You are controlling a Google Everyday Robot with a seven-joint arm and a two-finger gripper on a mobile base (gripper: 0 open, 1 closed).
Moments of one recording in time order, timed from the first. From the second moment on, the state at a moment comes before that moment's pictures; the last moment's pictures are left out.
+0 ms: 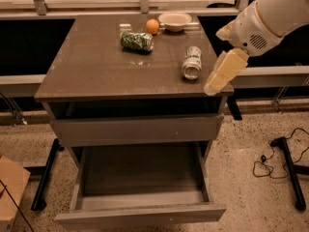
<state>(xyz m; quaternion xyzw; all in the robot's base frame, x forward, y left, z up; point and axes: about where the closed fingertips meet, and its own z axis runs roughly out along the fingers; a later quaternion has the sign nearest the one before) 0.560 -0.151 0.951 -0.57 0.76 0.08 0.29</state>
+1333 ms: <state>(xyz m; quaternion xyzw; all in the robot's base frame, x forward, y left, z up) 0.641 -0.125 0.902 -0.49 0.78 0.13 0.38</state>
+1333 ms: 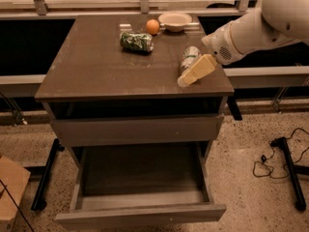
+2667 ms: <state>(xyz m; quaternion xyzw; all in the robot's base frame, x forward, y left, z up) 0.725 -0.115 0.837 -0.43 0.80 0.18 0.38</state>
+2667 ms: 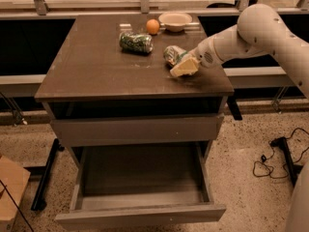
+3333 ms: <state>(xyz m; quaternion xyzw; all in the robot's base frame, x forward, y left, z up) 0.722 -0.098 0.863 -0.45 0.78 0.18 0.39</state>
